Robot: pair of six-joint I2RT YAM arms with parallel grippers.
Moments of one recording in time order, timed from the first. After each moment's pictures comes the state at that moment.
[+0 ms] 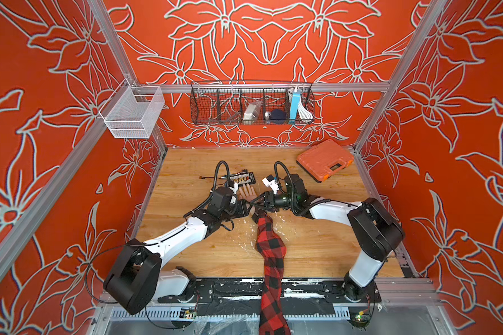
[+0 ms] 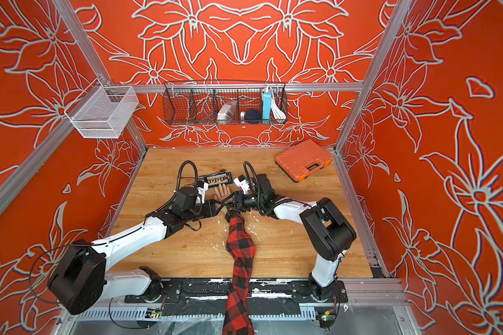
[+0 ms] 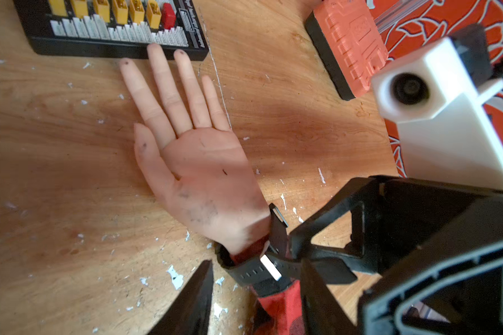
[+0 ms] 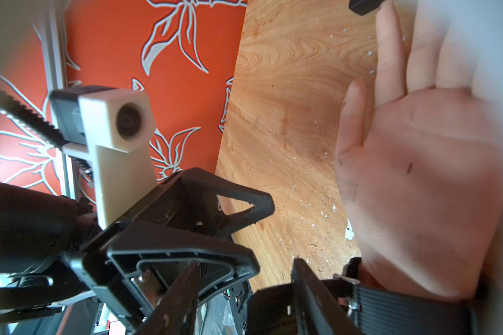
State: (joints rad) left arm -0.48 1.27 0.66 -0.04 0.21 -0.69; right arm 0.63 1.75 0.91 0.37 -0.87 0.93
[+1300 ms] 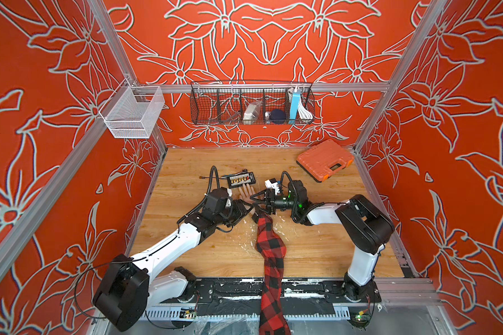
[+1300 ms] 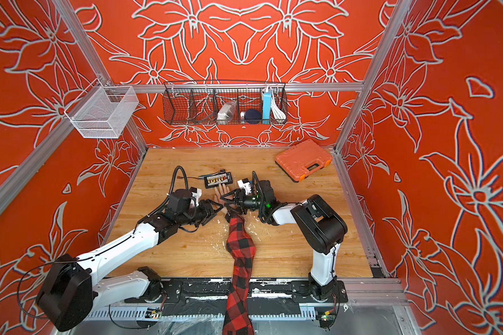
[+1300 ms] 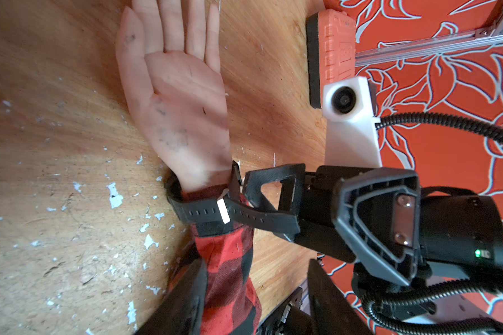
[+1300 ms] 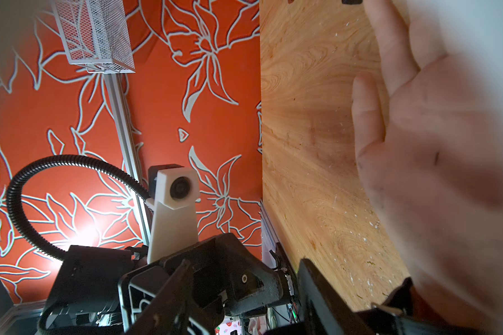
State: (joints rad) left arm -0.47 1.15 0.63 -0.08 0.36 -1.13; right arm 0.64 1.84 0.81 0.83 -0.84 1.43
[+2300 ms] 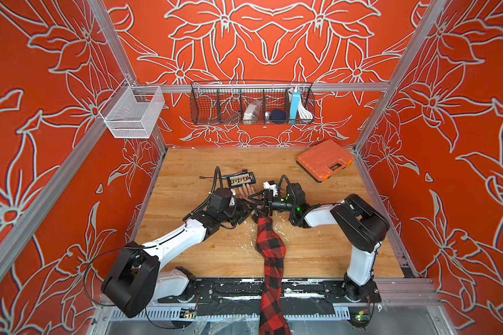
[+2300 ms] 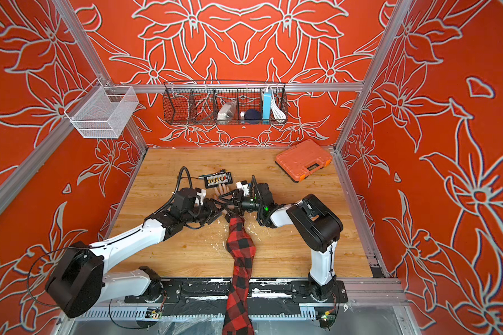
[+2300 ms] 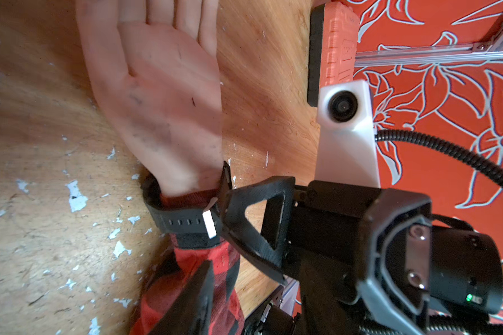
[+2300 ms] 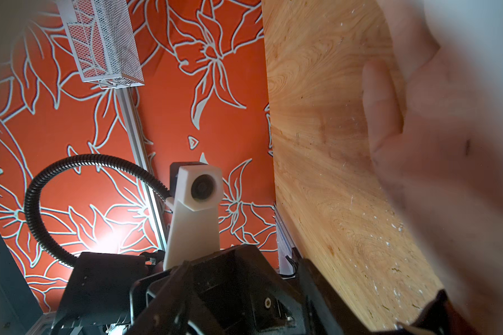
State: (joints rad) left arm -0.48 1.27 0.64 0.02 0.40 -1.23; right arm 0.67 1.88 0.80 0.94 -0.79 1.55
